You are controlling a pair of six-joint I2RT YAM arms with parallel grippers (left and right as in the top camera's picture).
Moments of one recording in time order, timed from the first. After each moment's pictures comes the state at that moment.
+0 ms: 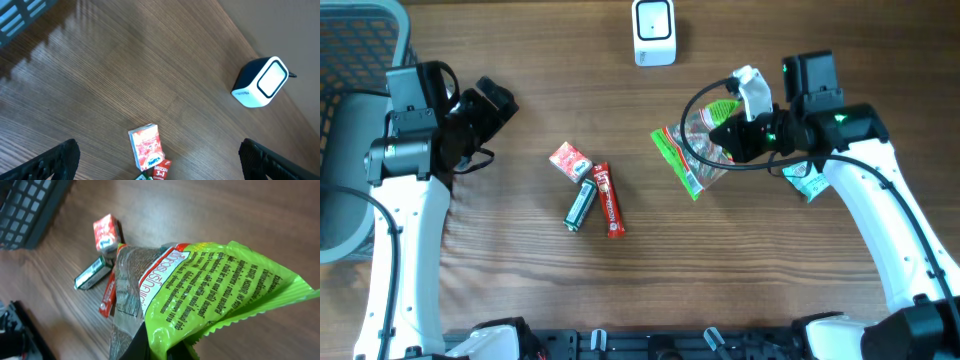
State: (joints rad) left arm 0.13 1.36 1.24 -0.79 0.14 -0.66; right arm 0.21 1.50 1.30 -0.84 -0.53 -0.13
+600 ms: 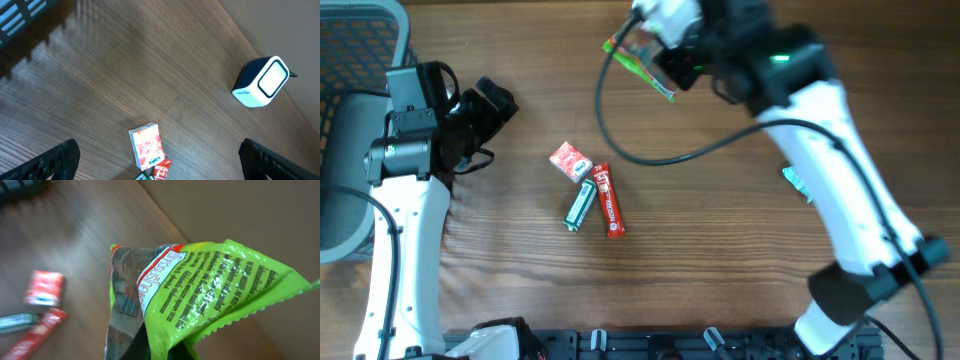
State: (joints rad) left arm 0.13 1.36 1.24 -0.79 0.14 -0.66; right arm 0.55 1.85 2.09 -0.95 0.01 -0.51
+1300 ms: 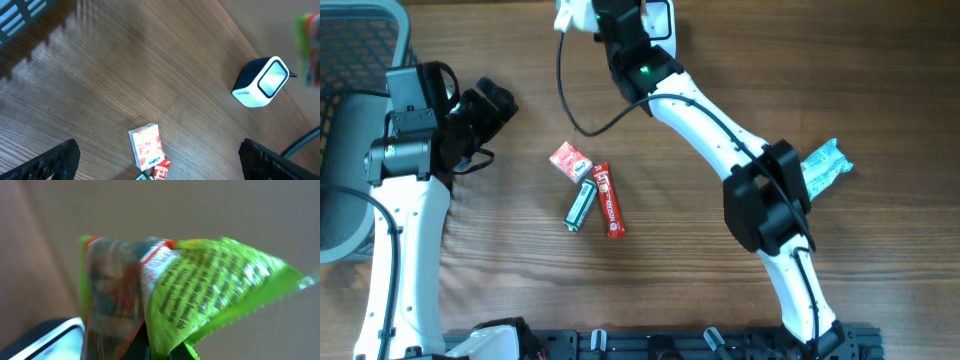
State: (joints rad) left arm 0.13 1.36 1.24 -0.79 0.14 -0.66; right arm 0.60 2.37 2.08 0.11 0.45 -1.20
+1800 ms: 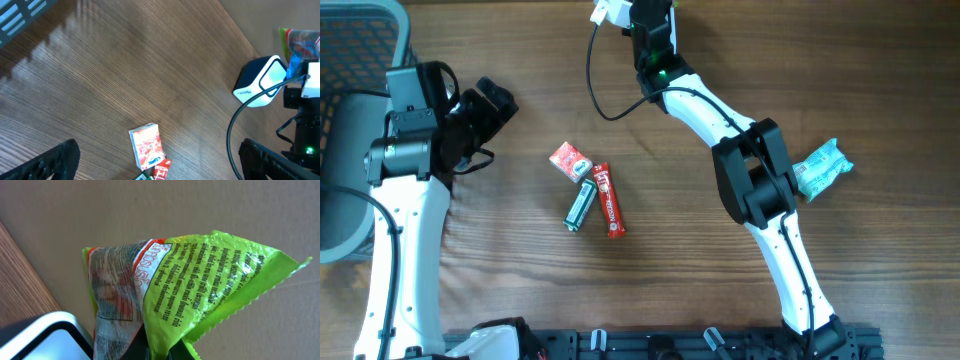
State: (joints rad) left arm 0.13 1.36 1.24 -0.79 0.14 -0.66; right arm 0.50 2.58 2.08 0.40 0.43 -1.16
